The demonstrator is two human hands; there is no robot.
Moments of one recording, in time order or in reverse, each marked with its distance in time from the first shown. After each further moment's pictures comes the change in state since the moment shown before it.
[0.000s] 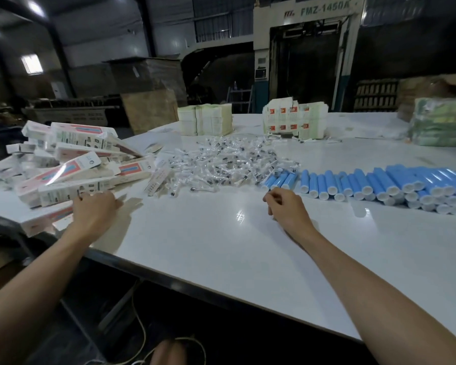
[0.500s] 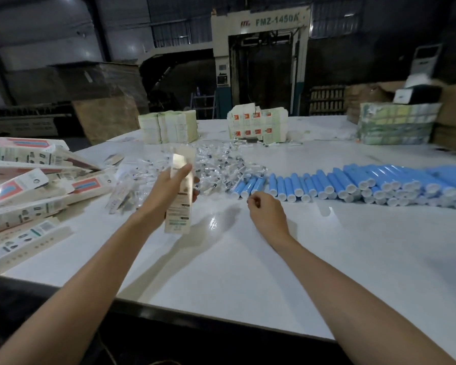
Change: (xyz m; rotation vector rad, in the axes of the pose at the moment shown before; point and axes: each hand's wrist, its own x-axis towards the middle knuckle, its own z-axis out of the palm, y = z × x) left_hand -0.010 0.195 -0.075 -1.670 -0.367 0.243; right_hand -0.002 -0.006 -0.007 -0.204 0.194 0.087
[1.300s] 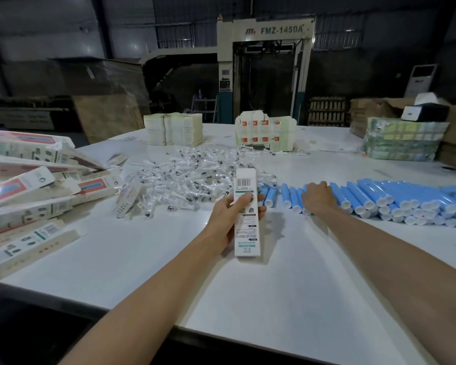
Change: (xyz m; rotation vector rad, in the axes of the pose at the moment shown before) left_hand 0.004 -0.044 0.088 -0.718 -0.317 -0.111; right_hand 0.125 0.057 -0.050 -0.830 -0.074 0.191
